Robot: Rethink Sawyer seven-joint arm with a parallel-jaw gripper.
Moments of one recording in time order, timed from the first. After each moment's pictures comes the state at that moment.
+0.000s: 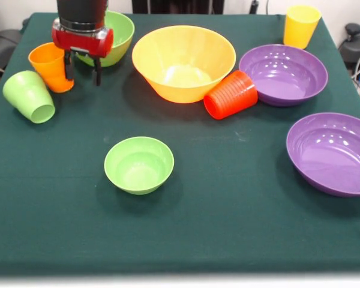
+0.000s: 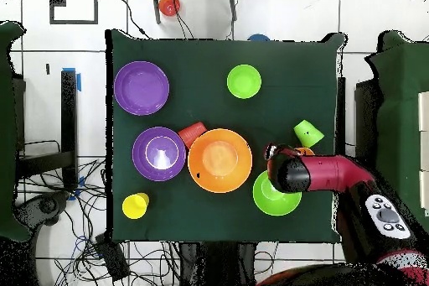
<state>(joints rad) -0.73 -0.51 0.22 1.67 -0.72 0.29 2.02</state>
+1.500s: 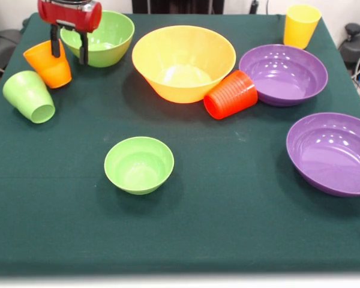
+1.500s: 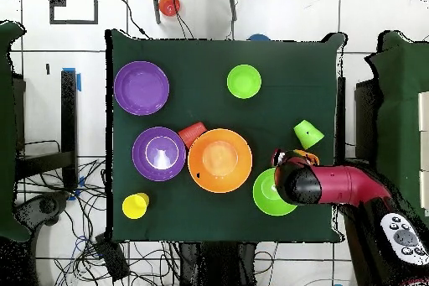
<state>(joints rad) -0.76 -0.62 0.22 1.76 -0.71 0.29 2.02</state>
